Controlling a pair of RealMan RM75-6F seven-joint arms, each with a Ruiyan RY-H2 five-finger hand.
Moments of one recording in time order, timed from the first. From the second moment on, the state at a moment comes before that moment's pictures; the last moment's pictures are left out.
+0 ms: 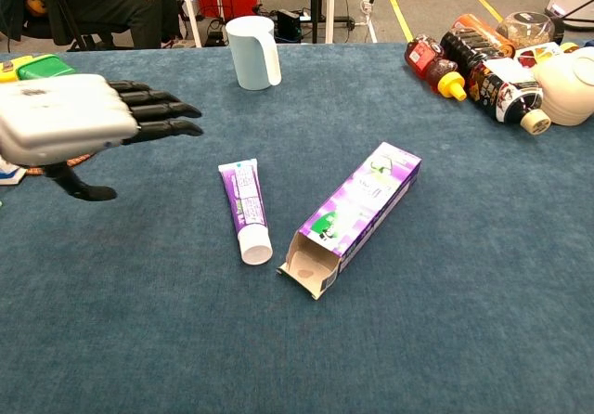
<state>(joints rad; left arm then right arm) -0.64 -1.37 -0.08 -1.39 1.80 0.88 0.37 0.04 -1.05 0.04 -1.65 -1.62 1.57 0.02</state>
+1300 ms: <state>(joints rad) -0.89 -1.67 -0.10 -1.41 1.23 0.74 1.02 0.05 -1.00 0.06 -1.65 -1.59 1.57 0.14</state>
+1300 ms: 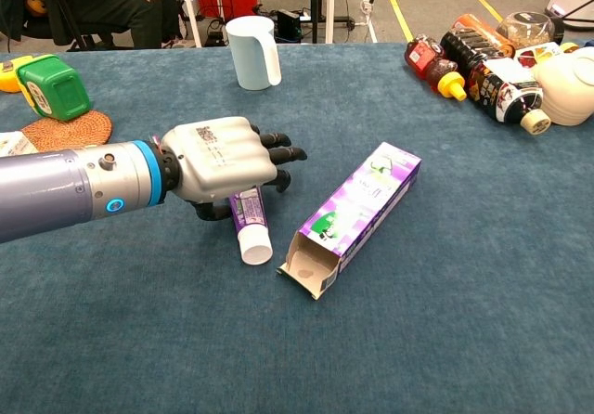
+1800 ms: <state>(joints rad) -0.89 -1.67 -0.05 -1.37 1.36 0.85 0.85 0.05 -1.00 0.05 -1.65 -1.59 1.57 0.13</state>
